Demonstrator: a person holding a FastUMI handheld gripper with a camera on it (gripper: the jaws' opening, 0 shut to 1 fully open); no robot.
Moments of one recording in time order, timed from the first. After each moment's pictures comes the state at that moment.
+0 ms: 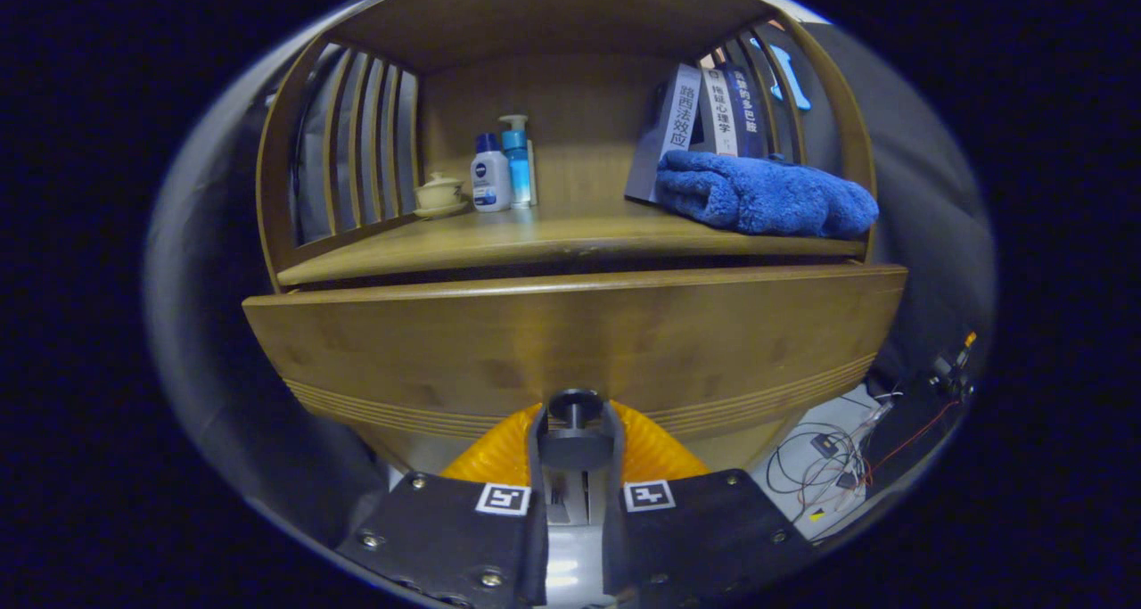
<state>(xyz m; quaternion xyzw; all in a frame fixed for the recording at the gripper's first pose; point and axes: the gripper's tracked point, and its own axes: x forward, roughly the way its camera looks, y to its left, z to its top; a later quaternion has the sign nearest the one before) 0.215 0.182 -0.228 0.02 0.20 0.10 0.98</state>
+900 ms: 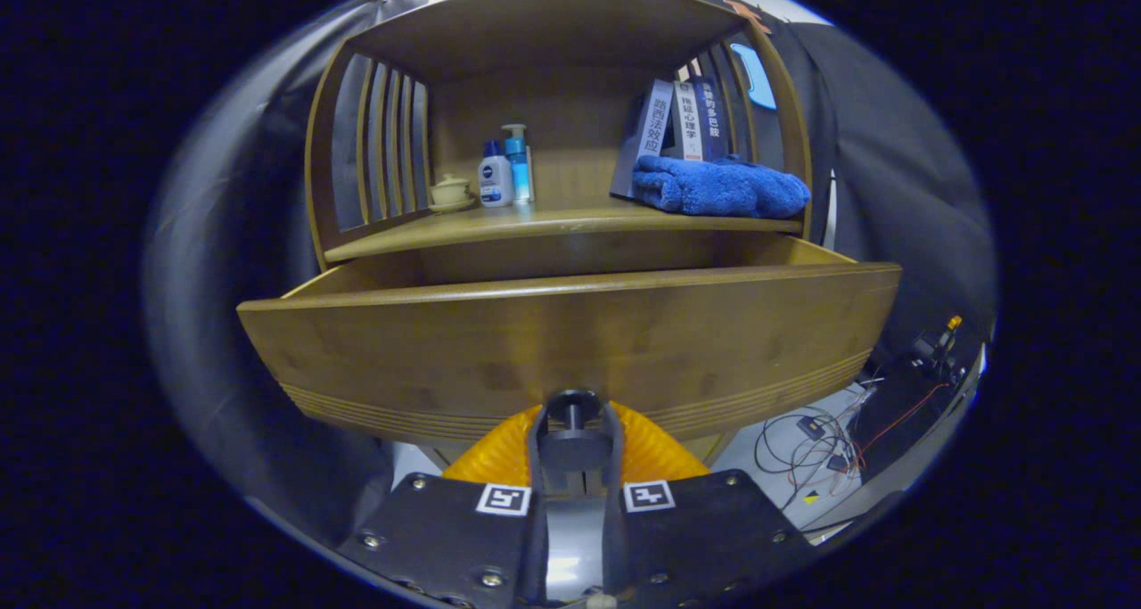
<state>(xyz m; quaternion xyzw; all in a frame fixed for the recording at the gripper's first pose) 0.130 0.161 -0.230 0.02 0.20 0.08 0.98</state>
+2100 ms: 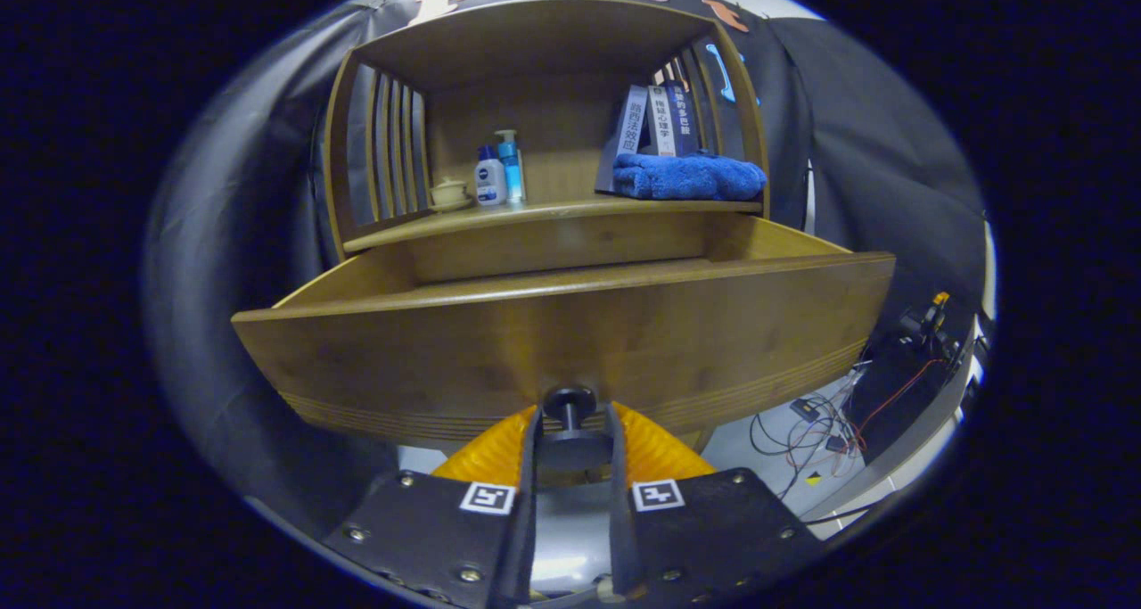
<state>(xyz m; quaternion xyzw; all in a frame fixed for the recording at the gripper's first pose) 0.079 0.156 -0.235 0.05 0.19 0.08 0.98</state>
